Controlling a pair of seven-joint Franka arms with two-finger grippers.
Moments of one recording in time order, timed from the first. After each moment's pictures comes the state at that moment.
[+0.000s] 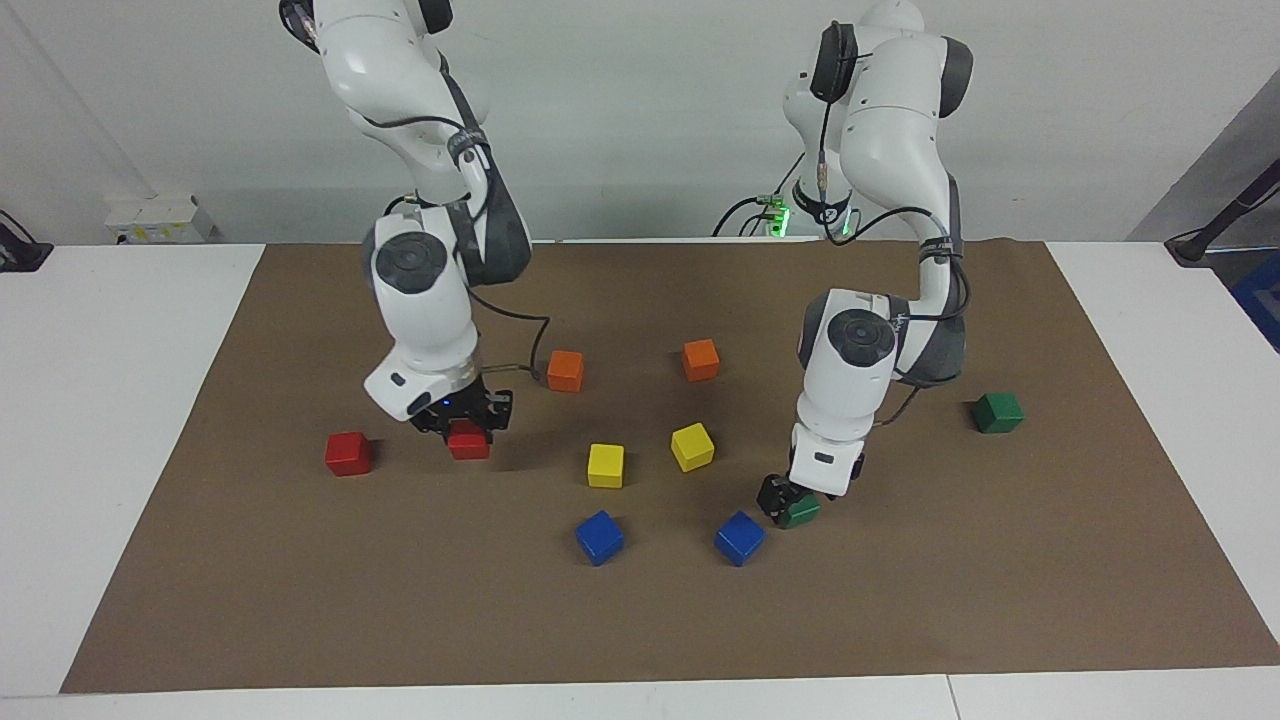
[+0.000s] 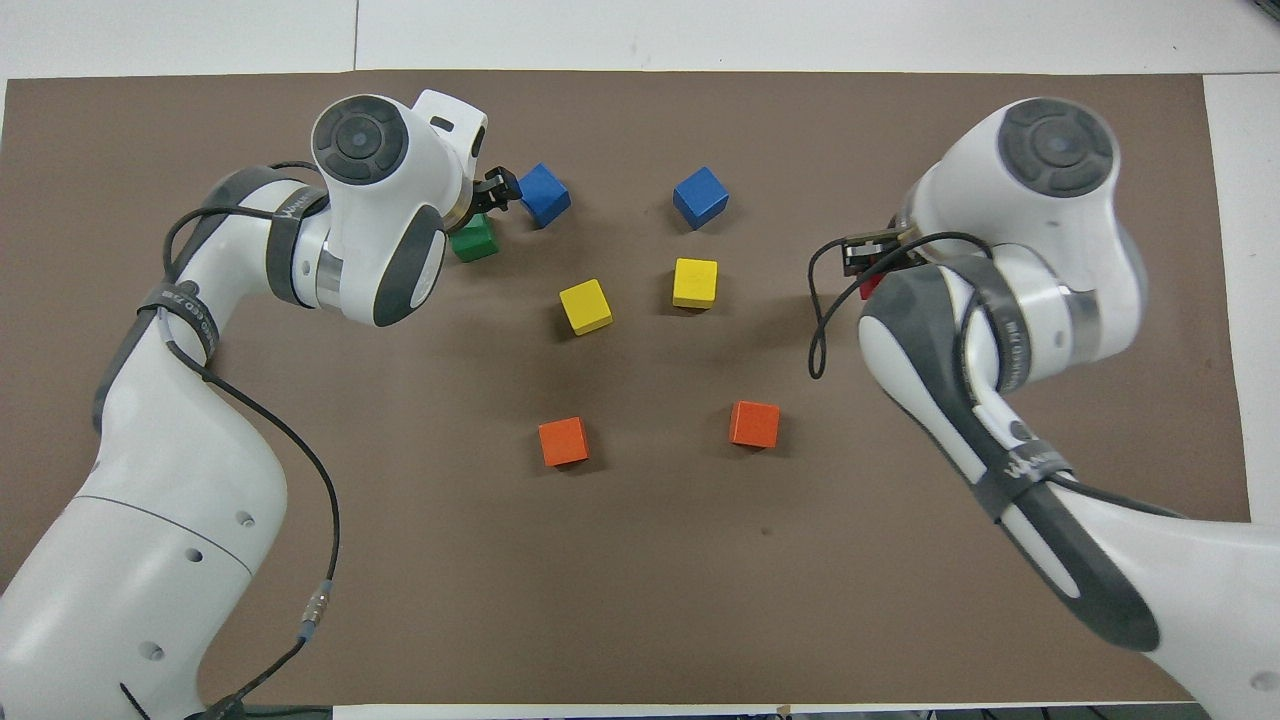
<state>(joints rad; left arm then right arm) -0.35 0.64 -0.02 -1.48 0.10 2.28 -0.71 0.11 0.28 0.09 -1.72 -0.09 2.02 0.19</state>
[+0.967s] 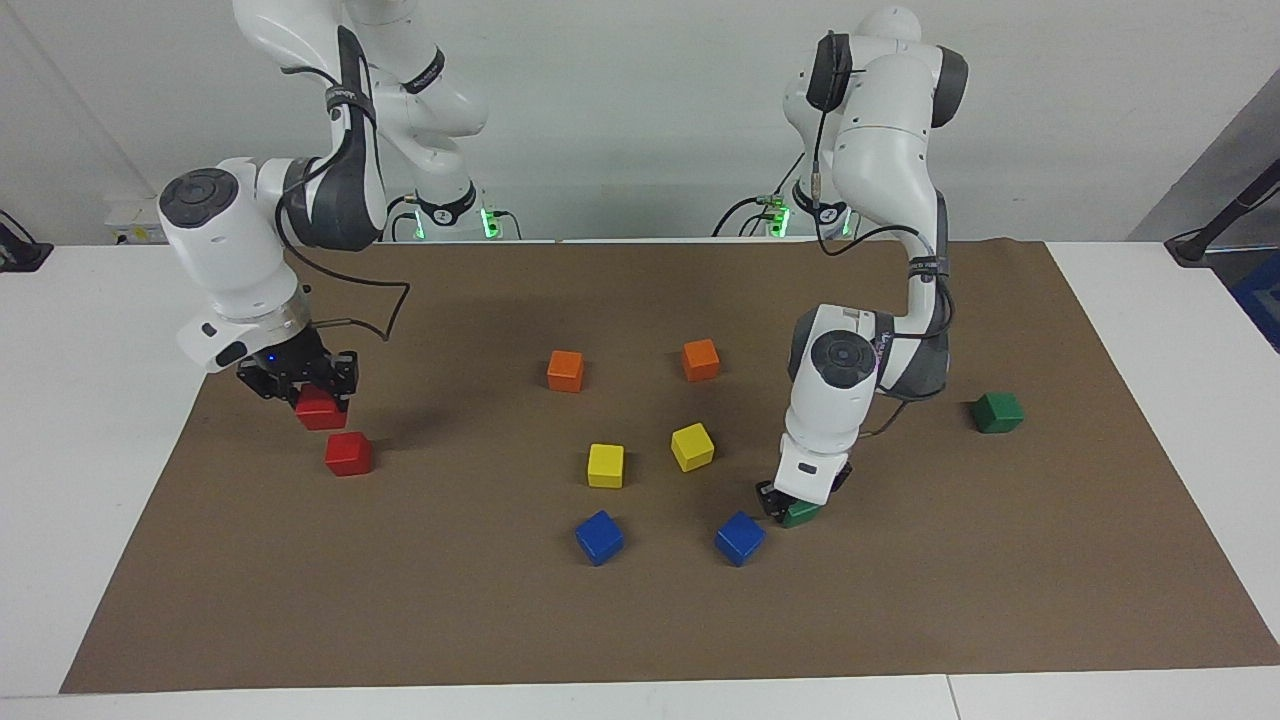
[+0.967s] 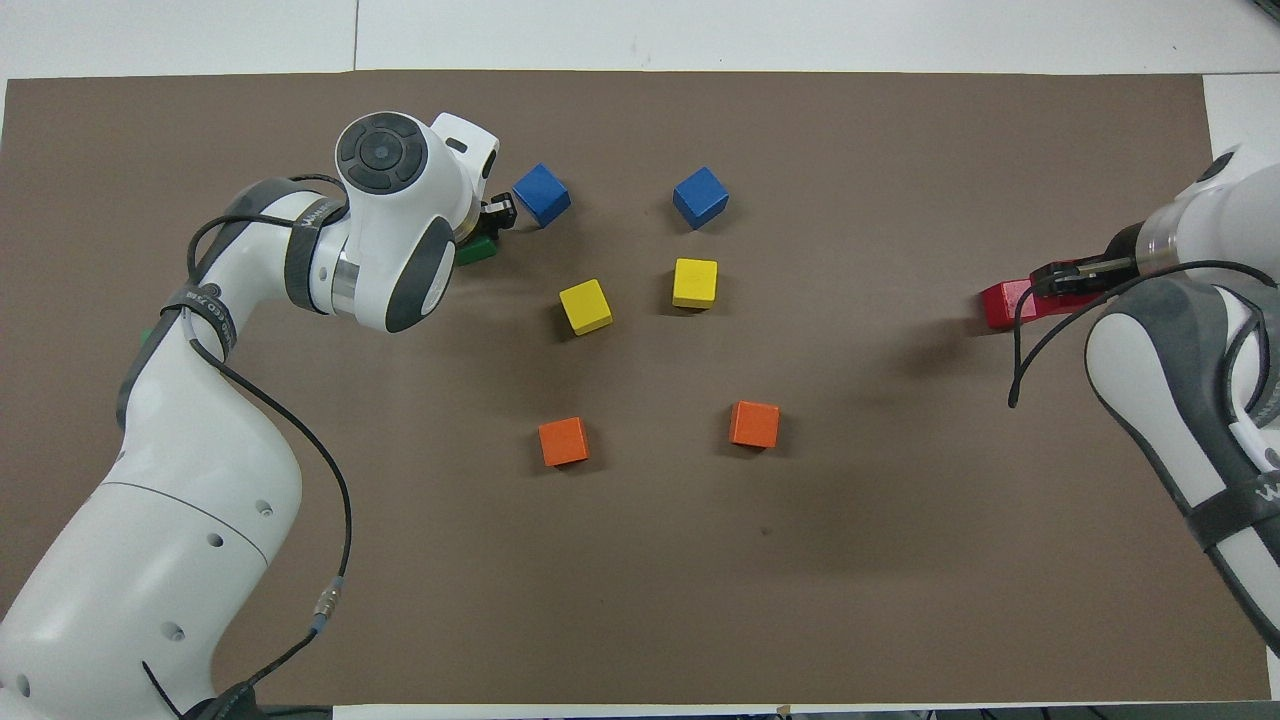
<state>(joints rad) -0.35 0.65 -0.02 -1.50 0.10 2.24 -0.67 -0.16 0.13 0.08 -1.94 -0.06 2.17 -0.11</state>
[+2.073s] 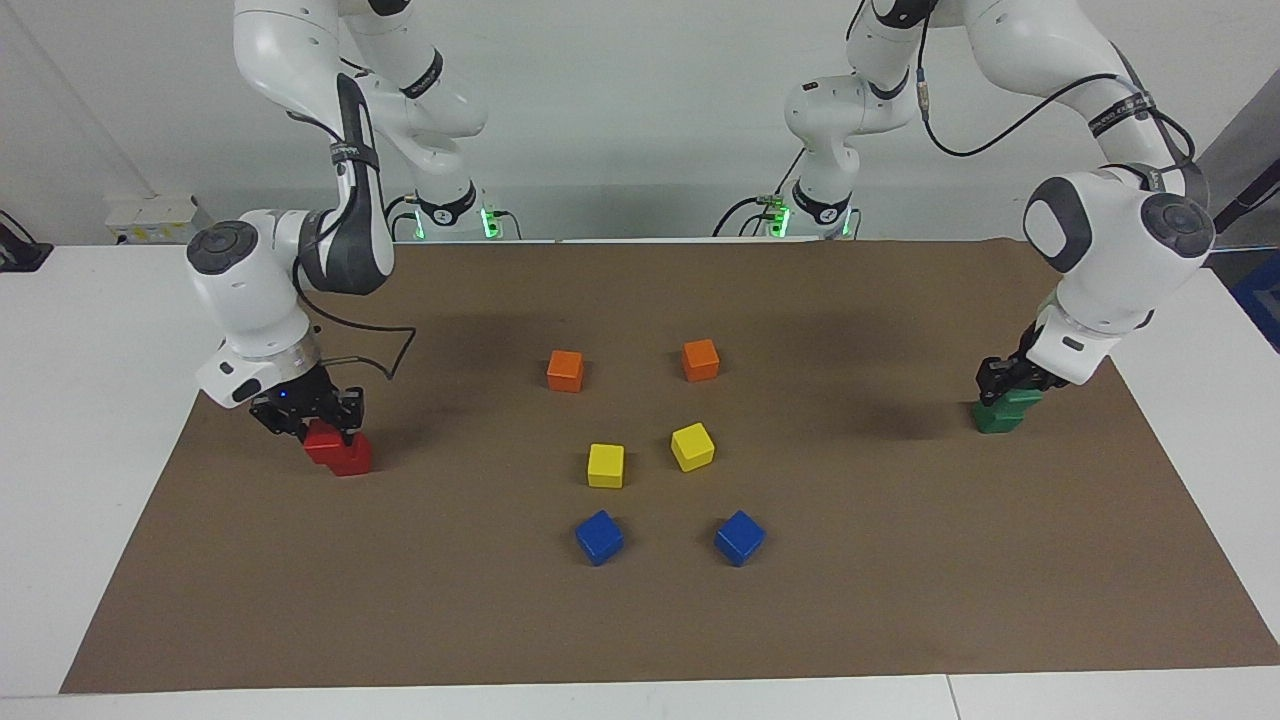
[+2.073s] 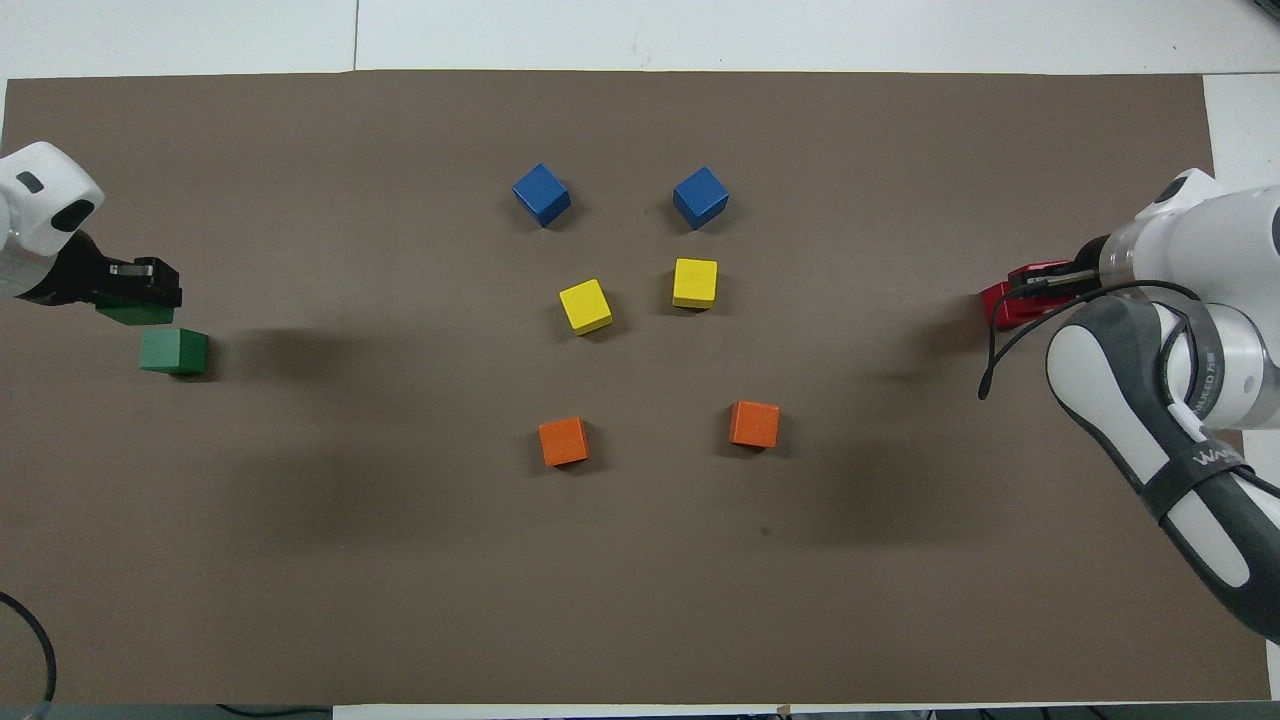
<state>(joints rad) 0.13 0.22 -0.01 -1.79 0.01 2.01 0.17 -0.18 0.21 0.09 -2.02 -0.06 2.36 -0.13</state>
